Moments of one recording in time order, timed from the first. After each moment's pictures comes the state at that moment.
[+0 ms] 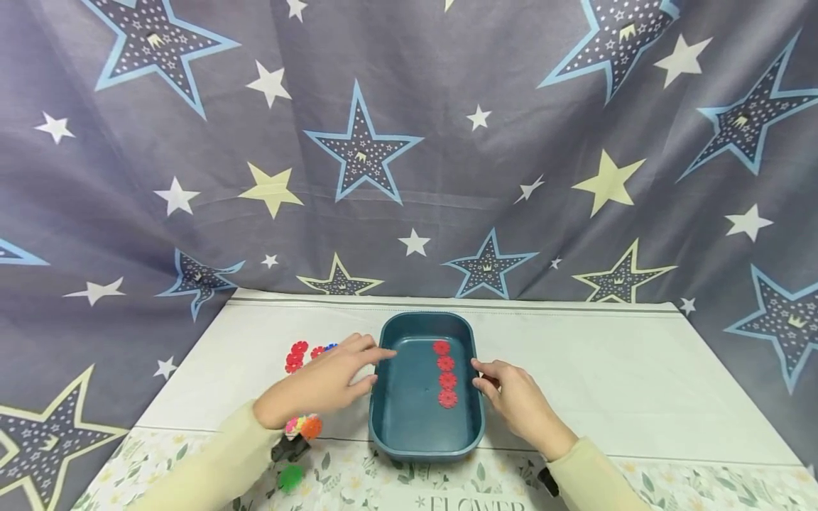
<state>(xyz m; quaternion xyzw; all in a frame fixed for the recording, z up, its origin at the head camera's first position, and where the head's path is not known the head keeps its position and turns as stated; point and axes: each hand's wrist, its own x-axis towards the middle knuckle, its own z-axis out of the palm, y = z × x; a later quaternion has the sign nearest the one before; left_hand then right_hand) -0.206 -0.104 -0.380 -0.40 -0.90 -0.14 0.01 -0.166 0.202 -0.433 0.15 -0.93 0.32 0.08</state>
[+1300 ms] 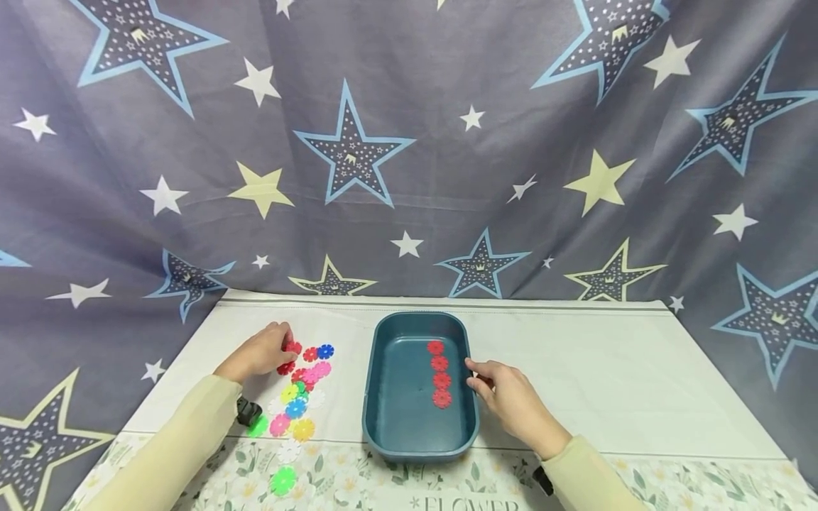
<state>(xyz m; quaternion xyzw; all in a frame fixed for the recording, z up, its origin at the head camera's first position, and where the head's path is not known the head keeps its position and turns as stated) -0.305 -0.221 -0.443 -0.11 -0.98 -0.15 -0.08 -0.167 0.204 -0.431 0.15 -0.93 0.32 0.08</state>
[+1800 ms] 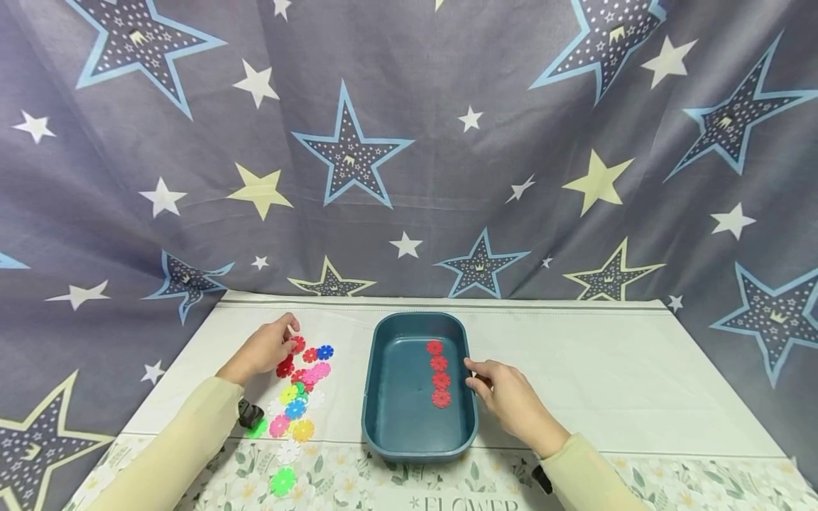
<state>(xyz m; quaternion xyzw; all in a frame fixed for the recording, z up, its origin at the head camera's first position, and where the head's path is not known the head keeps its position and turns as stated) -0.310 -0.217 -0.447 -0.13 -0.97 -0.20 -0.01 -0.167 0.203 -0.431 0.15 -0.93 0.32 0.08</state>
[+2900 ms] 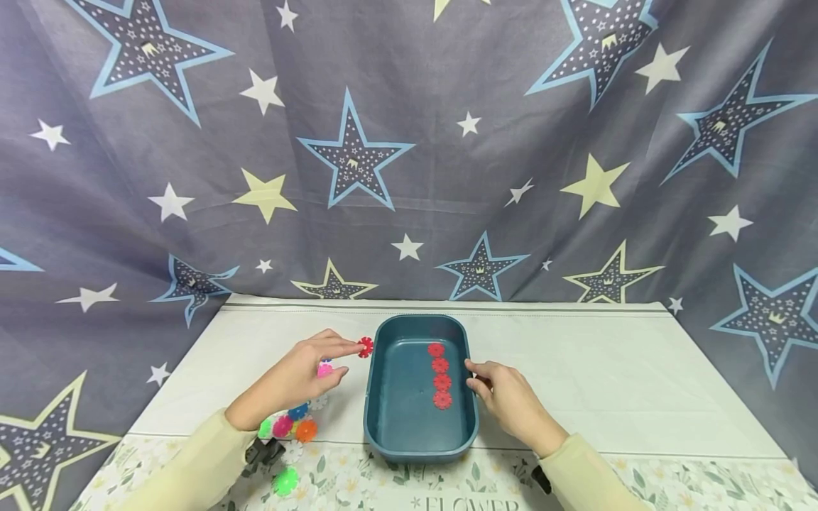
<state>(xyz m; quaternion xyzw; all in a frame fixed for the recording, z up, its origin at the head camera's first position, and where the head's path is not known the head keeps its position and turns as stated) -0.221 -0.140 -0.389 -0.43 -0.86 -0.25 0.10 -0.166 0.202 -0.433 0.16 -0.93 0.32 0.09</state>
